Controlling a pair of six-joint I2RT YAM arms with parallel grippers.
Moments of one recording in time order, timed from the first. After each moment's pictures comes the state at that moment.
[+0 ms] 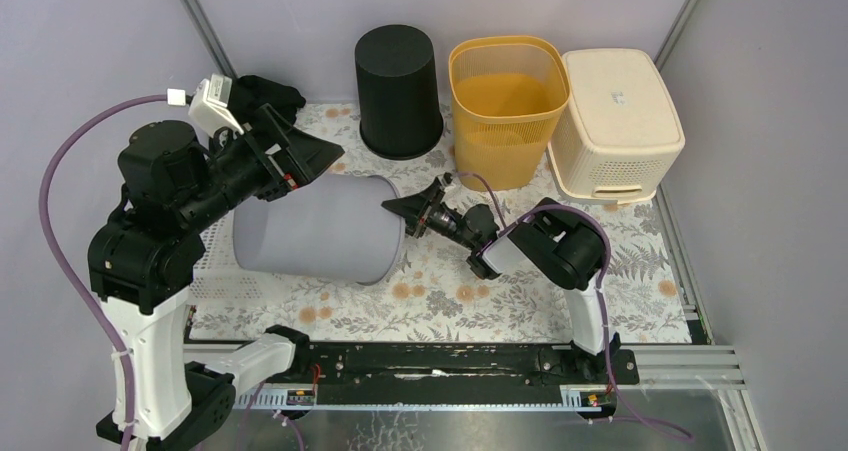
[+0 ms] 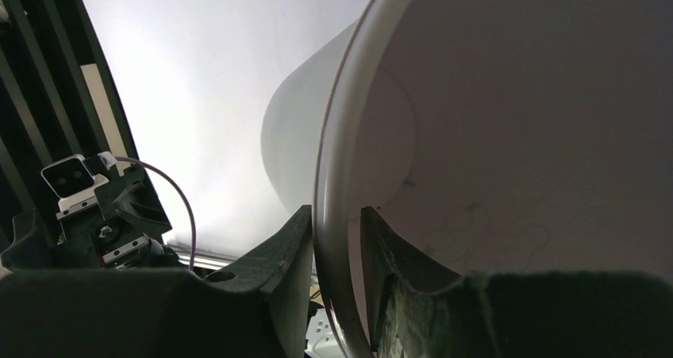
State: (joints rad) left arm -0.29 1.07 1.95 -1.15 0.26 -0.70; right arm 0.81 2.07 0.81 1.53 -0.32 1.82
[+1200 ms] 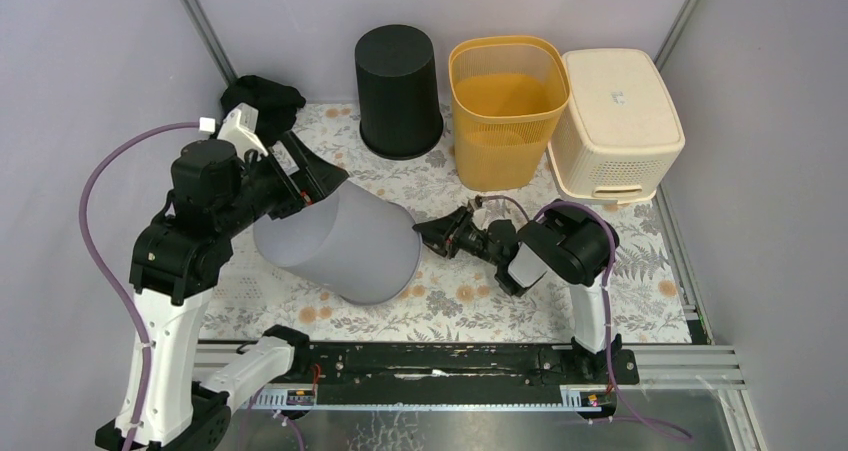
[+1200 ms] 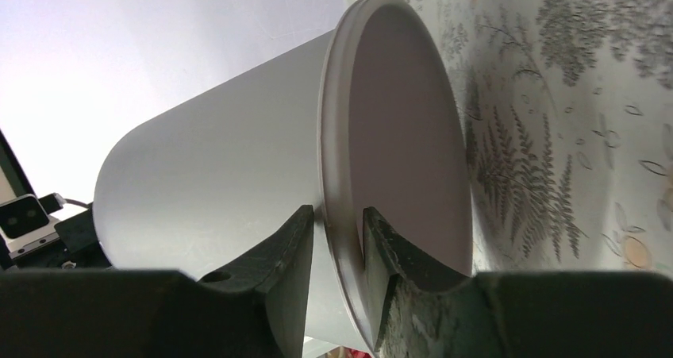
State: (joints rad) left arm -0.29 0.96 1.61 -1.08 0.18 -0.68; right arm 0.71 2.04 0.54 1.50 -0.34 1.73
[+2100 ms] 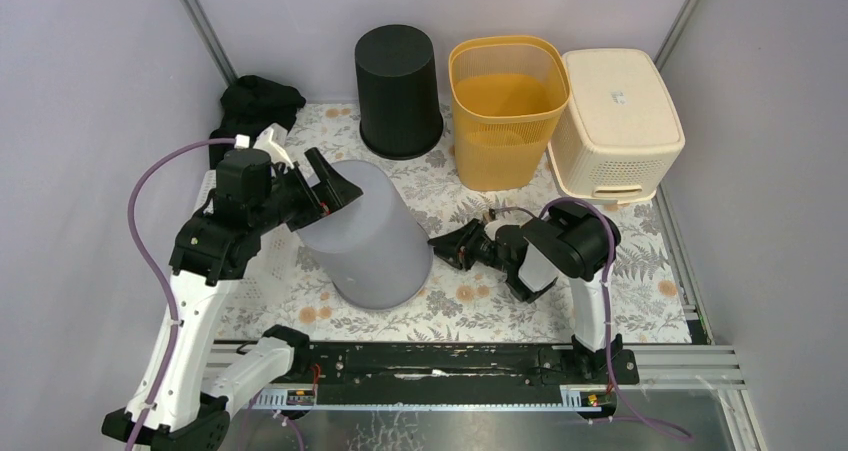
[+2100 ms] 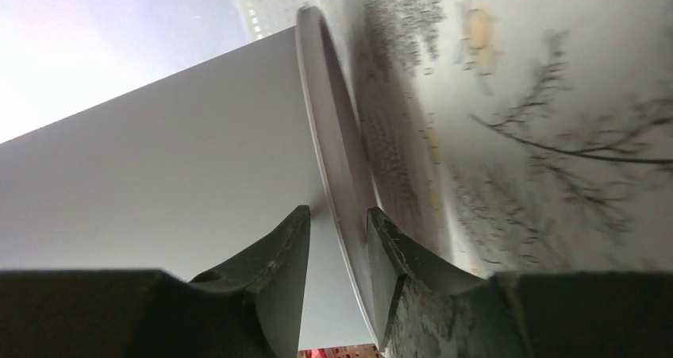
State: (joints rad) left arm -0.29 0.92 1.33 -0.95 0.21 -0.70; right arm 0.64 2.06 0.43 1.43 -0.37 1.63
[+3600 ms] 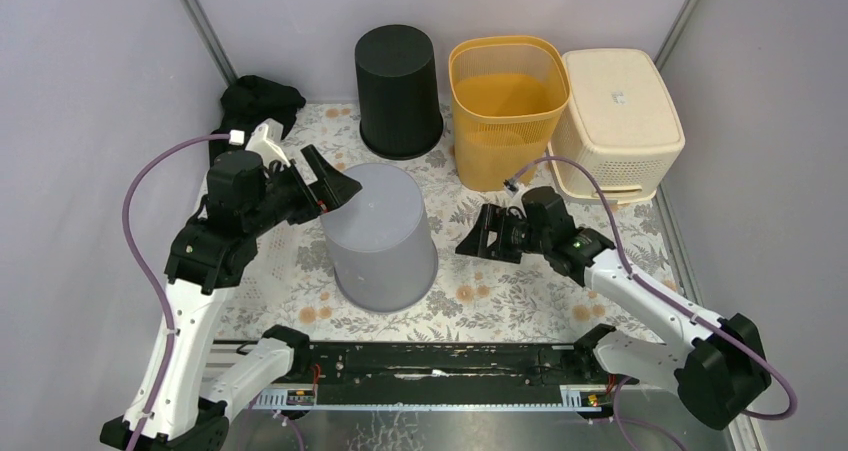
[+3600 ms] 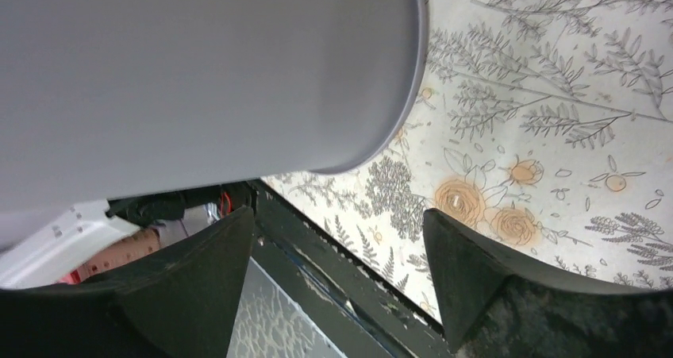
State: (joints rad) left arm -0.29 0.88 1.32 -0.88 0.22 -0.66; right arm 0.58 1.09 0.70 -0.29 -0.38 0.76
